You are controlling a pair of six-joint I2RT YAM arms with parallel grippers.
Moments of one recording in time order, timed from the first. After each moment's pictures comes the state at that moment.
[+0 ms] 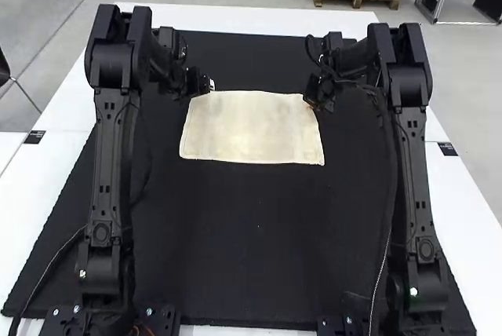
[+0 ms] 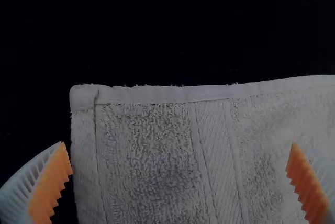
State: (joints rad) left arm 0.06 2.37 1.62 0.02 0.40 -0.16; right arm 0.16 2.46 1.82 -0.31 -0.14 0.44
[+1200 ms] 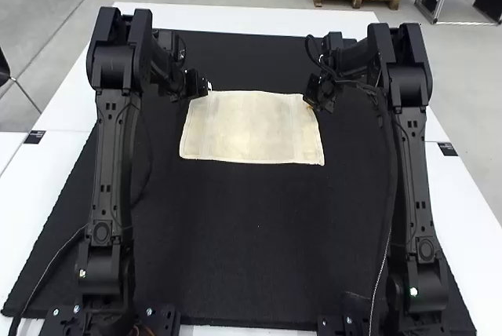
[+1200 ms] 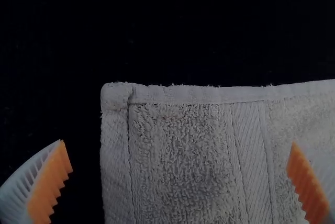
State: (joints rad) left arm 0.05 2.40 1.65 0.01 0.35 -0.15; right arm 0.16 2.46 1.82 -0.31 -0.14 0.44
